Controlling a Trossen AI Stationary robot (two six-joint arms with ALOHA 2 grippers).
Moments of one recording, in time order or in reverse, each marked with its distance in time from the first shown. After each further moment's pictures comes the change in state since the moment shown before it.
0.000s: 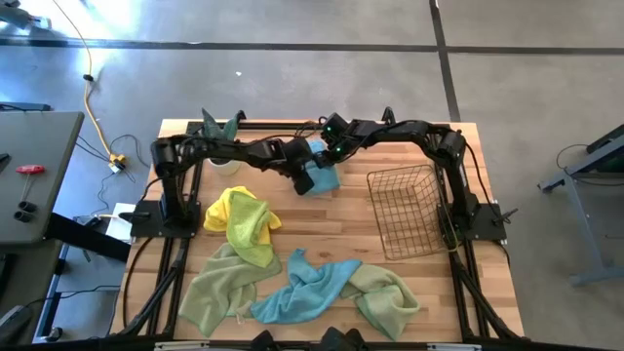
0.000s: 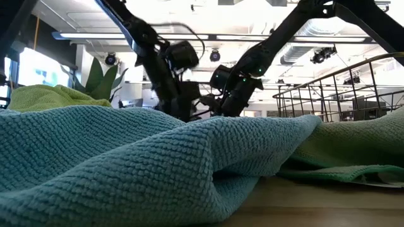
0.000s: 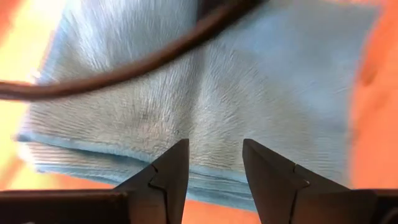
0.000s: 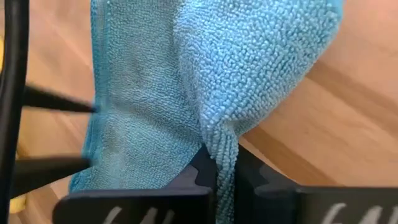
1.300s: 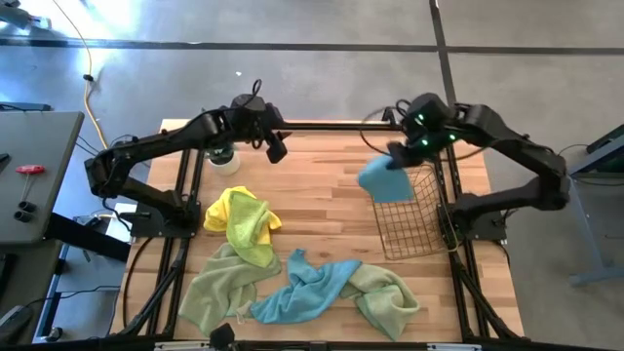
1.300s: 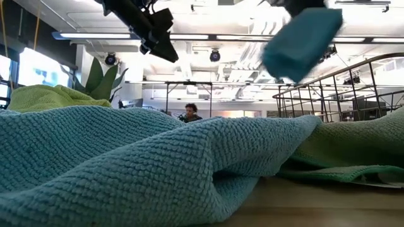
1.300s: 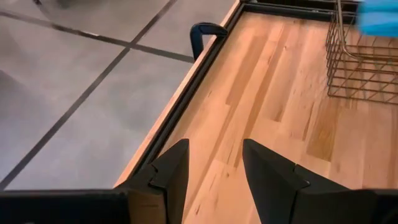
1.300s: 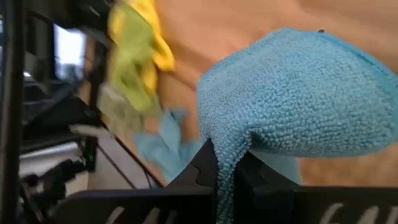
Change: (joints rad) left arm 0.139 -0.506 0.001 -0.062 0.015 0.319; right arm 0.080 -0.937 0.000 -0.880 -0.088 0.345
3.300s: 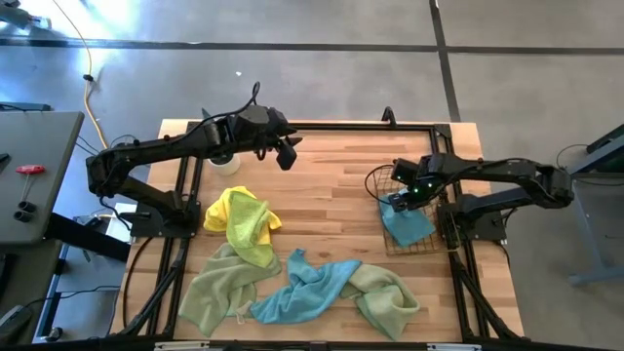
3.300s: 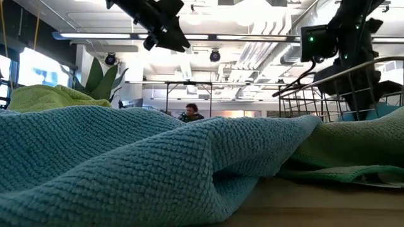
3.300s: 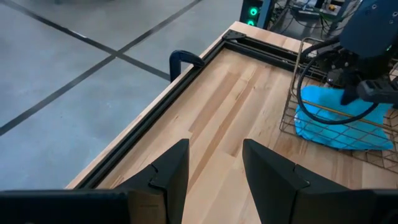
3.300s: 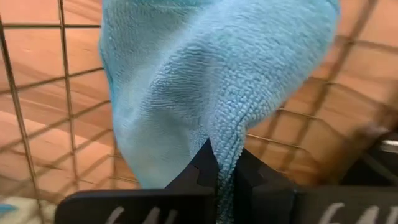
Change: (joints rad) left arm -0.135 0.000 0.000 0.095 -0.077 -0.265; right arm 0.127 -0.024 -0.724 0.170 0.269 0.050
